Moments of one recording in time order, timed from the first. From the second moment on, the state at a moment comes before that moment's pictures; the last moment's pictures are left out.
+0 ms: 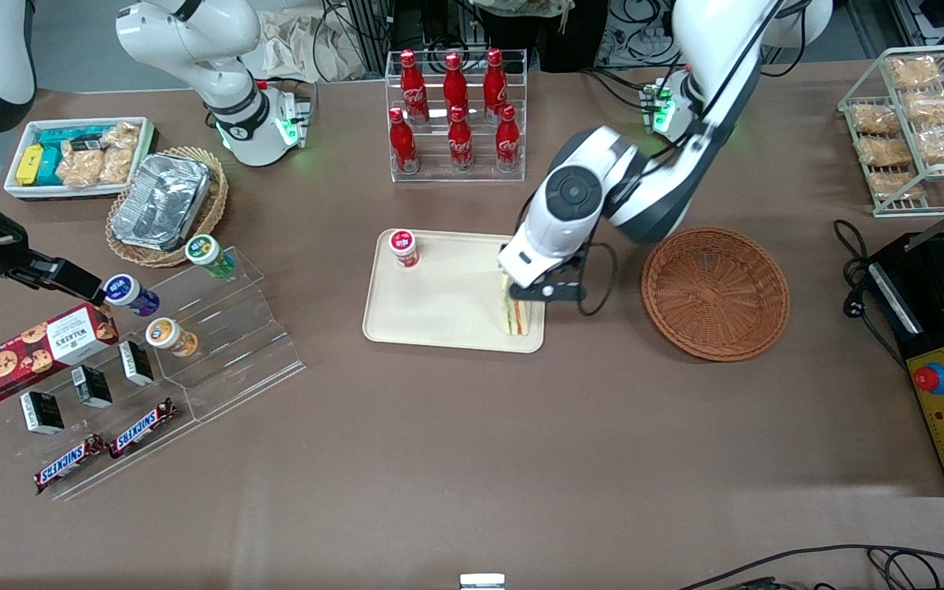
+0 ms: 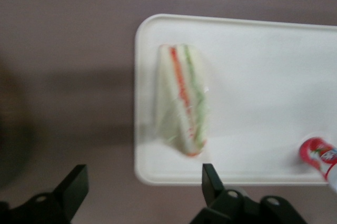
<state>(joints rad) -0.35 0.30 -0.35 -1.87 -0.03 2.04 -0.63</state>
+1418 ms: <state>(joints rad) -0.35 -0.05 0.31 -1.76 -0.18 1.61 -0.20</state>
